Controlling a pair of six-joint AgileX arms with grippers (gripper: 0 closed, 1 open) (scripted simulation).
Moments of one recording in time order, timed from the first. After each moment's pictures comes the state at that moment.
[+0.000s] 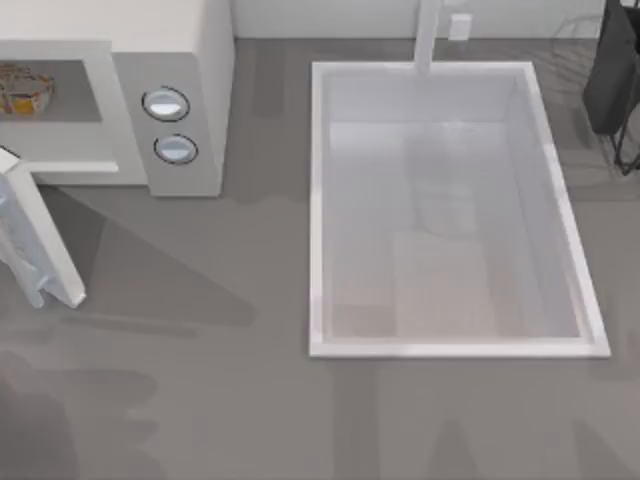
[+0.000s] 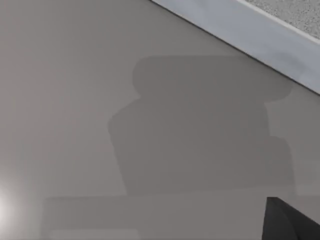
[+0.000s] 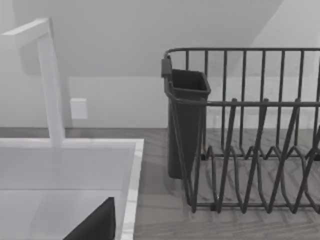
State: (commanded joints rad) left arm 0.41 1.20 0.43 -0.09 0.30 0.33; right arm 0.00 0.00 0.00 0.00 0.00 0.00
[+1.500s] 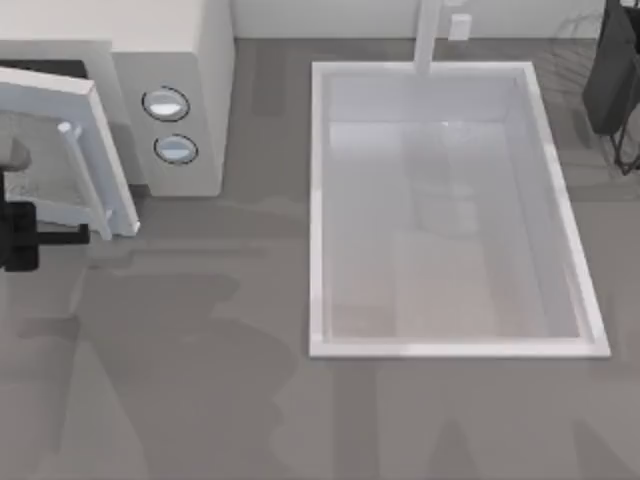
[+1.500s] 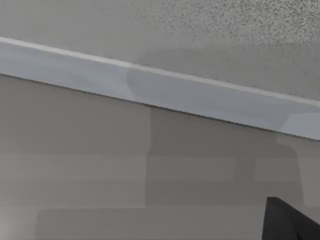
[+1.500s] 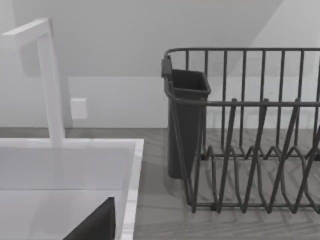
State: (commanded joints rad) left arm 0.04 1.56 0.64 0.12 0.05 0.04; right arm 0.00 0.00 0.00 0.00 0.00 0.00
